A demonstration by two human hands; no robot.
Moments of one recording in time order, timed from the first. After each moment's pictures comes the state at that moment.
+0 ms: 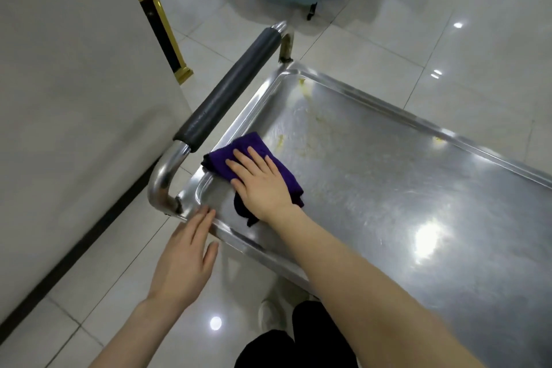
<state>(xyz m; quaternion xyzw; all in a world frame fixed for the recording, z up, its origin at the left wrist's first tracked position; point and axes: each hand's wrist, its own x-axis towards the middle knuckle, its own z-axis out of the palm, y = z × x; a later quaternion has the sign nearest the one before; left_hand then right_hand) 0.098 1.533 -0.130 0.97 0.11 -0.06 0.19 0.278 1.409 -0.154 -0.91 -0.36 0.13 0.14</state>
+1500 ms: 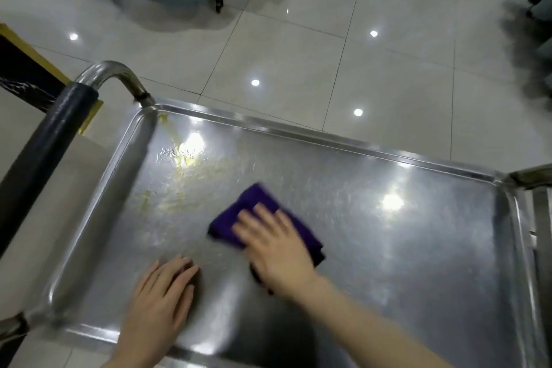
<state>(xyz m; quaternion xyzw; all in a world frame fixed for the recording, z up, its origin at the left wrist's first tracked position) 0.206 1.396 -0.149 0.98 -0.11 0.08 0.16 0.296 1.151 -0.160 -0.94 -0.29 0.06 0.15</state>
